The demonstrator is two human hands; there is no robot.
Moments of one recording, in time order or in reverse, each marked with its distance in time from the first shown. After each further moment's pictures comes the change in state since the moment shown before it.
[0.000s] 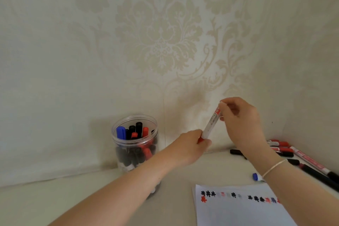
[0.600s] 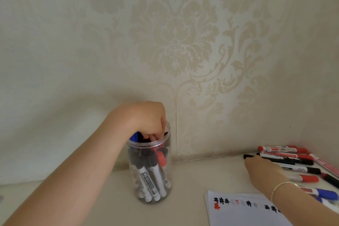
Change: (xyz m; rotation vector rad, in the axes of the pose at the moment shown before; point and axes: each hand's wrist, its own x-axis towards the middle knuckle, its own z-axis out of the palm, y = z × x) left_hand -0.045 0.011 -0.131 0.569 -0.073 -0.320; right_hand -0.032 0.092 -0.007 -1.486 -0.818 0.070
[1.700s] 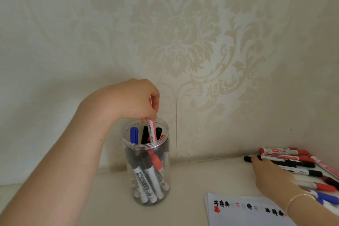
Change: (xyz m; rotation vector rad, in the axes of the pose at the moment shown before) left_hand -0.021 -0.009 -0.029 -0.077 0.276 0.042; right_hand -0.008 0.011 0.012 0.218 0.107 0.030
